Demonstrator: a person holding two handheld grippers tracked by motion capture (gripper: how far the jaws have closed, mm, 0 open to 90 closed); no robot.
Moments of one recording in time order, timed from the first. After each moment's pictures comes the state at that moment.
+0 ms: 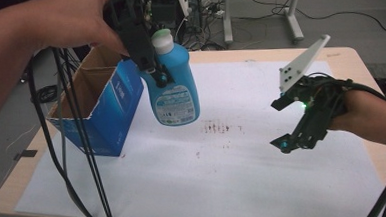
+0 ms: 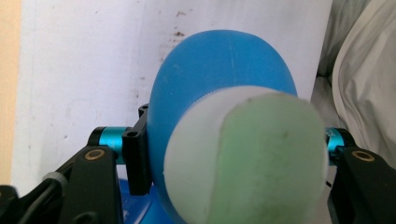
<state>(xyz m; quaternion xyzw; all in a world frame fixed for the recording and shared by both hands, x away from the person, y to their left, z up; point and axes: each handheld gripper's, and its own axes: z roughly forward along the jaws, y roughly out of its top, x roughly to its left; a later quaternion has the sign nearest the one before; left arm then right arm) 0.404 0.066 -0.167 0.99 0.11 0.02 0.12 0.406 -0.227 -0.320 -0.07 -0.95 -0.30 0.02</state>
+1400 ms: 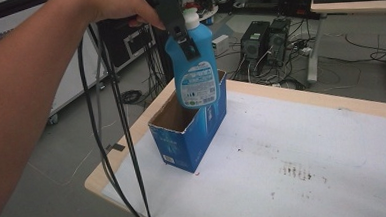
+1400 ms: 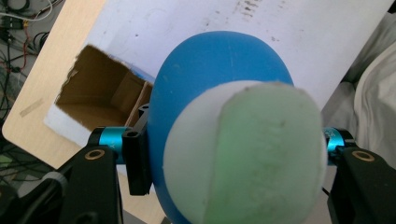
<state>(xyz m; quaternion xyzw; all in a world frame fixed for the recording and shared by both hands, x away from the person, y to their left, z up) 0.404 0.213 -0.094 0.95 0.29 0.06 0.13 0.414 -0.271 -0.293 -0.09 -0.97 -0.24 -0.03</state>
